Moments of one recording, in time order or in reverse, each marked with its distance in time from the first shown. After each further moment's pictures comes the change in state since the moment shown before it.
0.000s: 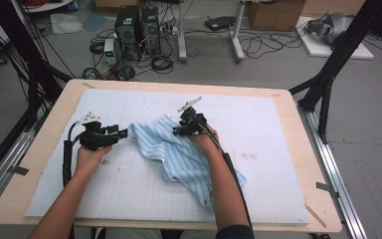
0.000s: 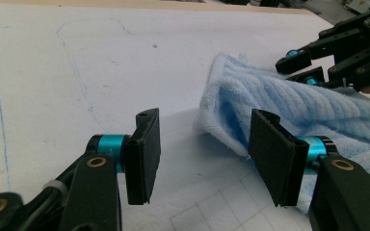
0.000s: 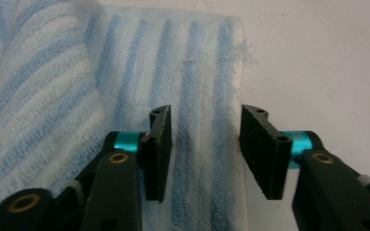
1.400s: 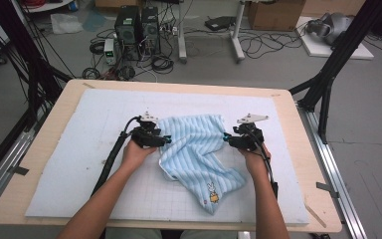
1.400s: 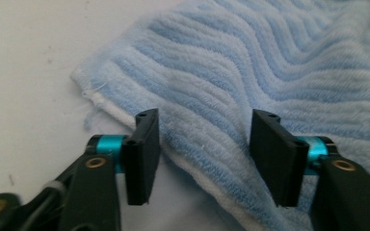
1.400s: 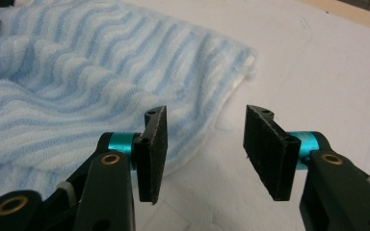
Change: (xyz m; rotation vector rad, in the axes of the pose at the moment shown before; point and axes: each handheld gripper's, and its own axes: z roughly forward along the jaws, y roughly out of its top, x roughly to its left) left arm -0.094 0.011 0.112 0.244 -0.013 0.207; right arm -0.032 -0.114 -0.134 -0.143 -0.283 0.183
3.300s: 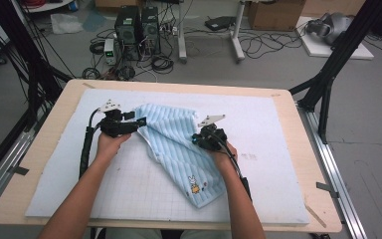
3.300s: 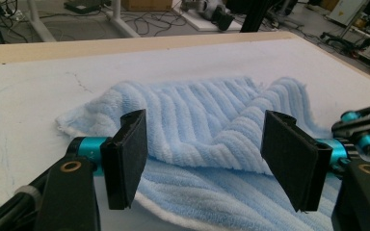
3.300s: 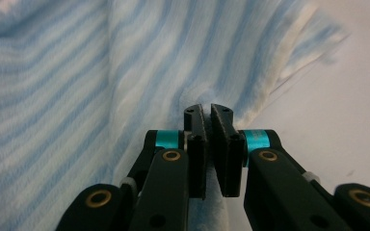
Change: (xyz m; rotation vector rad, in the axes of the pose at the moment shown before) left arm 0.072 -0.009 -0.065 -0.321 -0.015 -0.149; right arm 0.076 0.030 0.065 0.049 0.191 -0.152
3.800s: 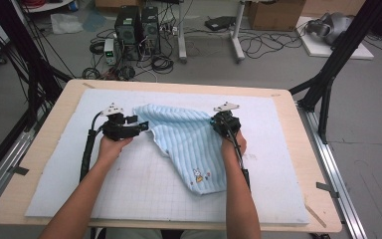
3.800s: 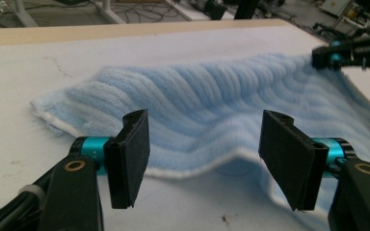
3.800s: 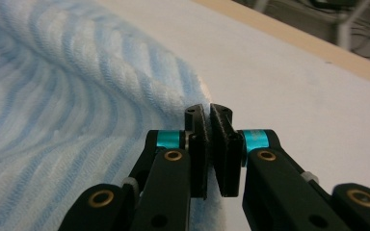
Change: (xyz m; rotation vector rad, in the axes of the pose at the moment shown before) left arm -0.007 -0.010 0.005 0.039 -0.031 0.015; right arm -0.045 0.008 -0.014 -0.047 -0.363 0.128
